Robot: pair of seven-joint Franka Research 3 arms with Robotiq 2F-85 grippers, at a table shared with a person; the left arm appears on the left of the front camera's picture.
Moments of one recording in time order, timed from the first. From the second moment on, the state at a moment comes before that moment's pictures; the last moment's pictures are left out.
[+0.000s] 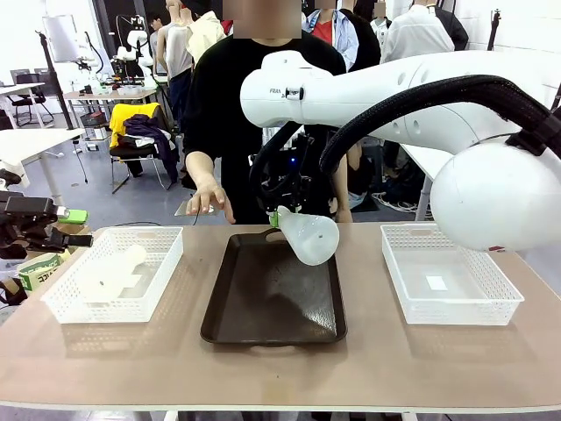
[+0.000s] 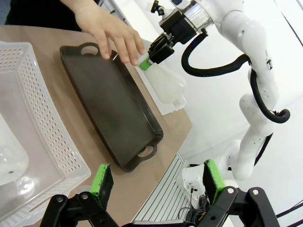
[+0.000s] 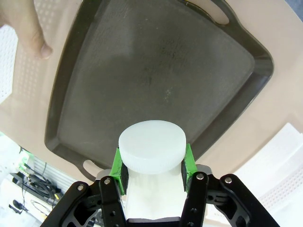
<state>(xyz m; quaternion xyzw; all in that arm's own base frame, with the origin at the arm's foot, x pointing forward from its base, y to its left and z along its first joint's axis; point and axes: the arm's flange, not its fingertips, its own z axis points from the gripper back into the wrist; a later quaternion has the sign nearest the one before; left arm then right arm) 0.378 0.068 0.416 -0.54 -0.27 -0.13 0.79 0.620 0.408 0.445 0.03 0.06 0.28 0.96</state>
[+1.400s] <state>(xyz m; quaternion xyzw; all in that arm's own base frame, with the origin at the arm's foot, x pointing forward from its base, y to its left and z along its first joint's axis) 0.378 0.068 0.416 -0.54 -0.27 -0.13 0.79 0.631 0.419 0.481 0.12 -0.05 0.38 0.91</state>
